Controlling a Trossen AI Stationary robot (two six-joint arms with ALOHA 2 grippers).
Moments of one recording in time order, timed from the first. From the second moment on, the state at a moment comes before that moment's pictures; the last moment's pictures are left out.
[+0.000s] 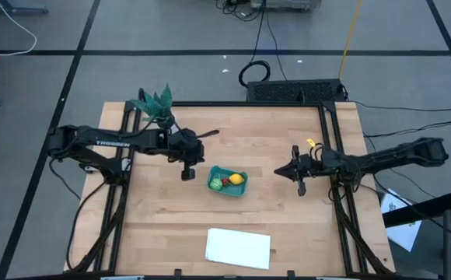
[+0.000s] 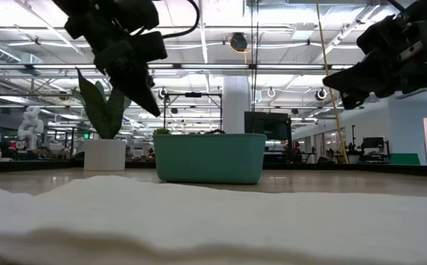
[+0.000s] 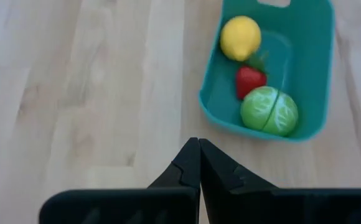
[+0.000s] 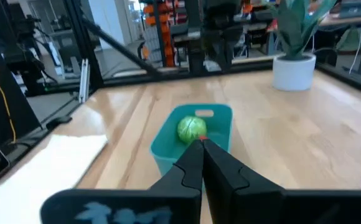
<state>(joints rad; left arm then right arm) 0.17 1.36 0.85 -0.38 0.08 0.12 0.03 0.76 0.02 0.64 -0.02 0.14</state>
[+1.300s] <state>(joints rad) 0.07 1.37 0.64 -0.12 0.05 -0.05 0.17 1.37 0.18 0.86 0.08 0.25</state>
